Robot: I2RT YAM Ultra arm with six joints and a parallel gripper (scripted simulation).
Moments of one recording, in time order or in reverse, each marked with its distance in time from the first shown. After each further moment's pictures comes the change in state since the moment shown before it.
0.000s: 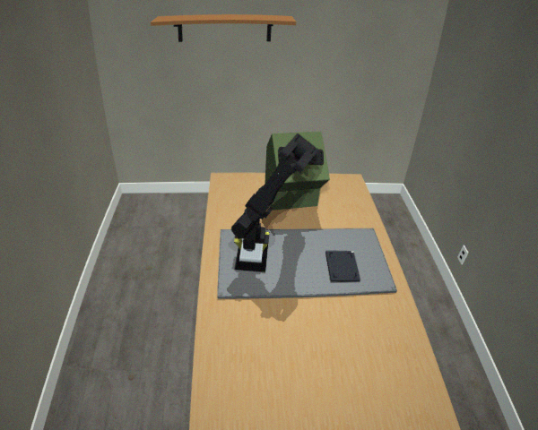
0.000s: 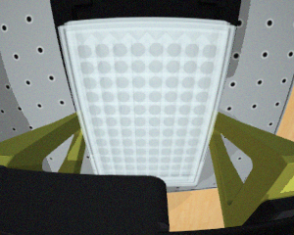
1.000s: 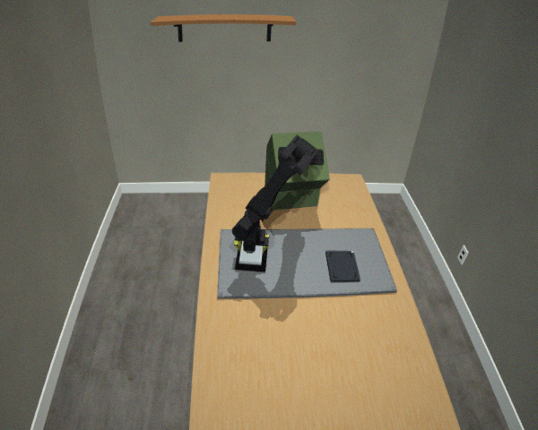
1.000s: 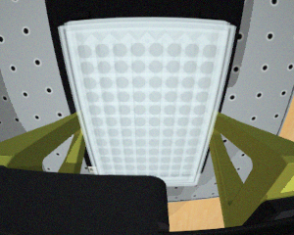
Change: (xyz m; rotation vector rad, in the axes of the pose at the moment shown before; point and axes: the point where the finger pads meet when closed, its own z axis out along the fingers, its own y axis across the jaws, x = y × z) arm -0.008 -0.001 0.007 0.009 -0.023 -0.008
